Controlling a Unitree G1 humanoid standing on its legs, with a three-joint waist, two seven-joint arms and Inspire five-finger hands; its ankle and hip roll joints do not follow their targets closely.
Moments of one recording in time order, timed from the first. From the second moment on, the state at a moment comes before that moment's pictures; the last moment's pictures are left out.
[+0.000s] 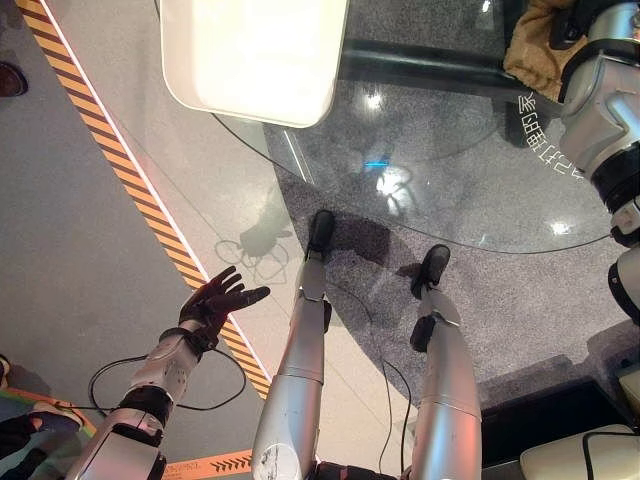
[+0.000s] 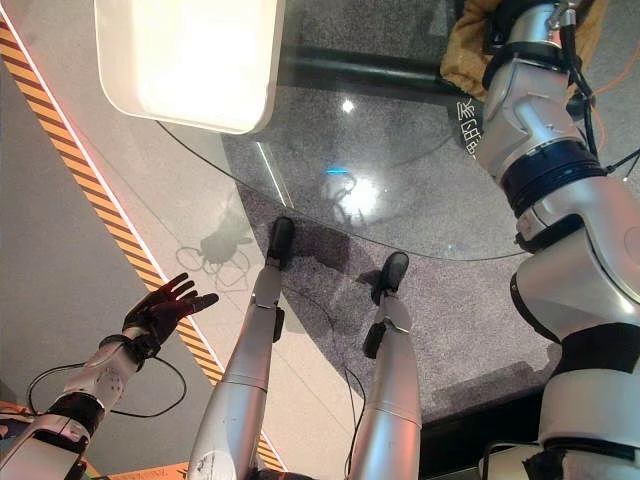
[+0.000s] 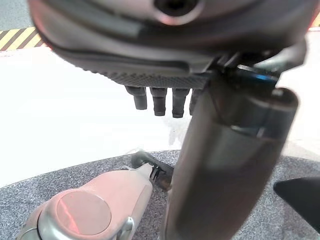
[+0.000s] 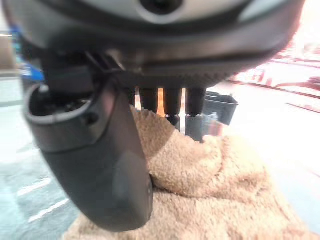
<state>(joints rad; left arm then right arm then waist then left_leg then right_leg) -0.39 0.55 -0.30 0.88 -0.96 -0.07 -0.14 -1.59 -0.79 1.02 0.91 -0.25 0.41 -0.43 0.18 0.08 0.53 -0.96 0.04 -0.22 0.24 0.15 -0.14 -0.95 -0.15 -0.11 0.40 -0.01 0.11</state>
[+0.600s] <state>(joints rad) -0.39 0.54 -0.28 0.87 -0.94 -0.10 -0.10 -1.57 -0.71 1.02 0.76 -0.31 0.41 -0.36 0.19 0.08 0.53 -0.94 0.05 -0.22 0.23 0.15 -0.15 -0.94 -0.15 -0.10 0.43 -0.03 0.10</state>
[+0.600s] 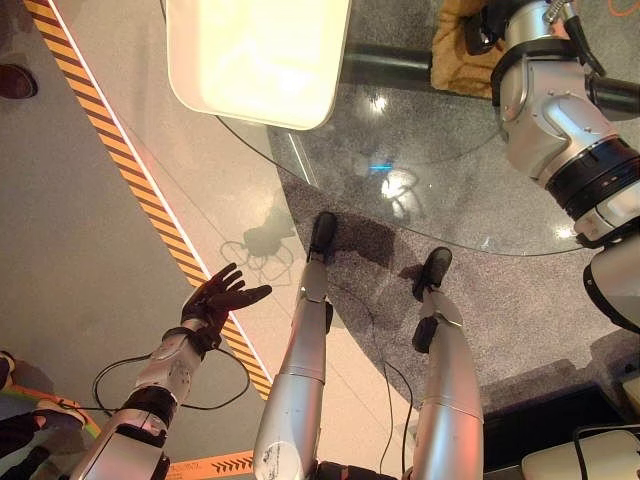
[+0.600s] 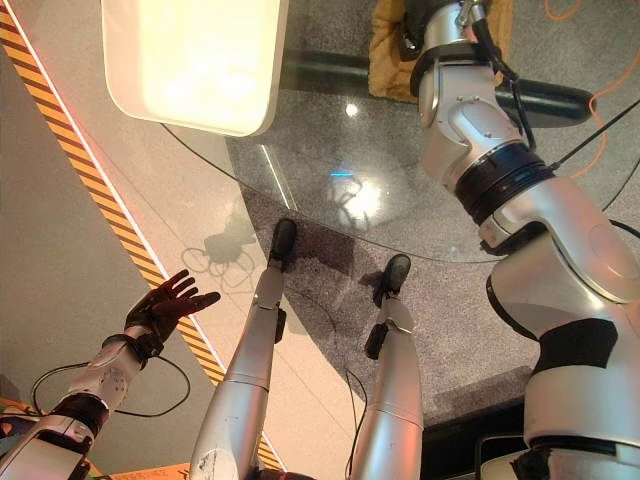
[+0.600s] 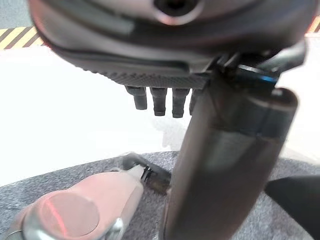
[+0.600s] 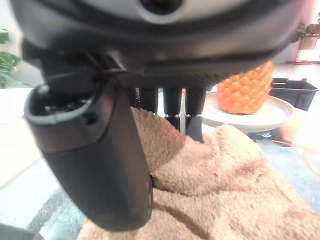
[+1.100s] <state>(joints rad) -0.39 0.52 -0.23 0.83 -0.98 -0.22 0.05 -1.51 -0.69 0.93 0.73 -0.20 0.40 -0.42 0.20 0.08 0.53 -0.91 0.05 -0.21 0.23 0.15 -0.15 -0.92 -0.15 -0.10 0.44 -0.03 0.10</state>
